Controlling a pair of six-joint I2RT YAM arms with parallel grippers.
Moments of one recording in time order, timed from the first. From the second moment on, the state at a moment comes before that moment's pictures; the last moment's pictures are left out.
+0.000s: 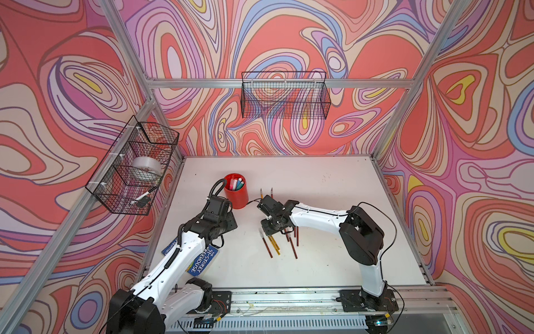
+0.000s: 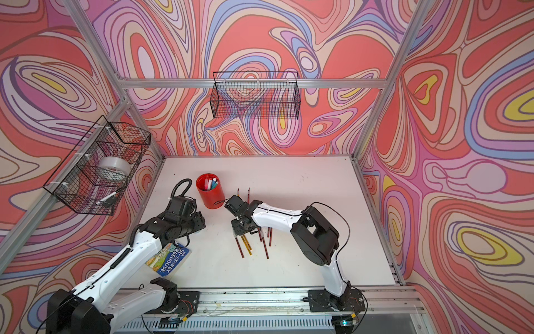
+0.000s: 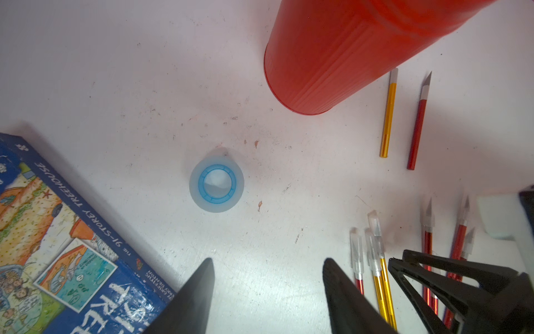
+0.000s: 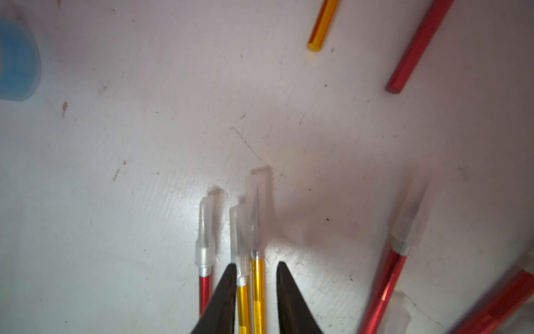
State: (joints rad) left arm -0.33 1.06 0.76 -0.69 -0.15 -0.69; right arm 0.91 2.01 1.46 -0.64 0.01 0.44
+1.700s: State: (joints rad) left arm -0.30 1.09 0.79 -0.55 0.06 -0.65; right arm 0.86 1.98 1.46 -0.59 -0.07 0.43
